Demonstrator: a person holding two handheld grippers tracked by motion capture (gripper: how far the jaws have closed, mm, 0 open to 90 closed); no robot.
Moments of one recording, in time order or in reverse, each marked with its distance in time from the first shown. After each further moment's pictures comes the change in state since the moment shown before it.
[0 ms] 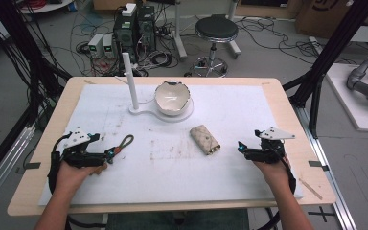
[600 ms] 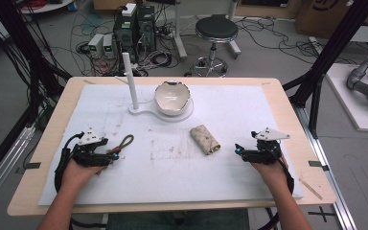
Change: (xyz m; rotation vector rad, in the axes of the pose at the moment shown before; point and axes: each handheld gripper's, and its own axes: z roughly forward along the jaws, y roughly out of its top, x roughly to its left) left arm -0.001 -0.002 0.024 0.161 -0.026 0.050; right arm 0.006 0.000 0.006 0.034 0.020 -0.030
